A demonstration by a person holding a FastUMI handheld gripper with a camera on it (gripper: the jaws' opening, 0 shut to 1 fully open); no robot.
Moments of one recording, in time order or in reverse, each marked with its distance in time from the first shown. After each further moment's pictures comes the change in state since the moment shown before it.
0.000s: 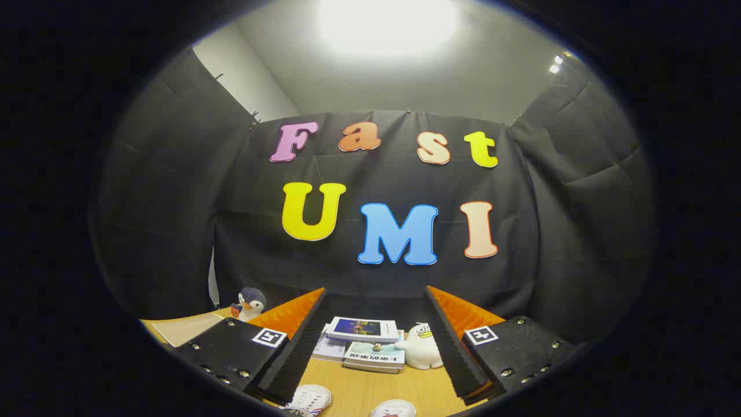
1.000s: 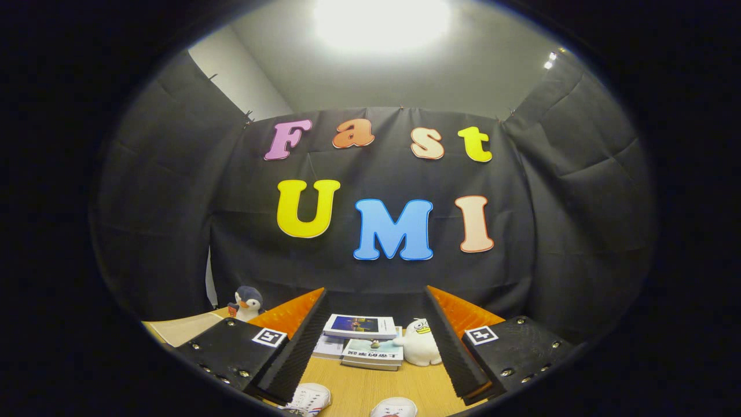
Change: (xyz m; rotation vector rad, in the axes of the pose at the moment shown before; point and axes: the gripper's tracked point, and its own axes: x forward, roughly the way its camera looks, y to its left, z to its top) arm -0.001 0.002 -0.009 0.024 0.011 -0.009
